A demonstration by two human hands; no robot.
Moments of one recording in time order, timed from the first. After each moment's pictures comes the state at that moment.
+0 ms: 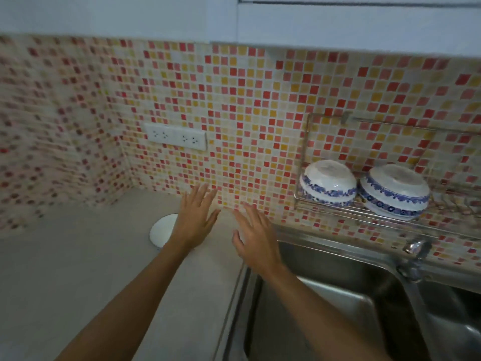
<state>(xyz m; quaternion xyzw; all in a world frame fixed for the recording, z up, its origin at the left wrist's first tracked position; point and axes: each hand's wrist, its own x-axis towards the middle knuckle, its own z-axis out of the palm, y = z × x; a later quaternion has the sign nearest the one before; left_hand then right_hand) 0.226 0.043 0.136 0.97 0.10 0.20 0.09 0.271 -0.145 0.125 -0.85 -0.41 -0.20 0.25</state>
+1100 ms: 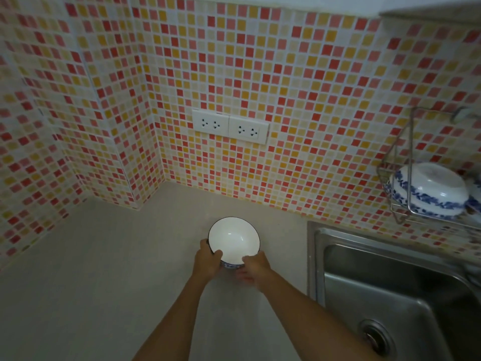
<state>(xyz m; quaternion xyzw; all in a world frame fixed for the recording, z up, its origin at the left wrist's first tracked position) 0.179 0.200 0.008 0.74 0.37 0.04 0.56 0.242 0.078 0.006 -0.77 0.12 0.34 0.53</state>
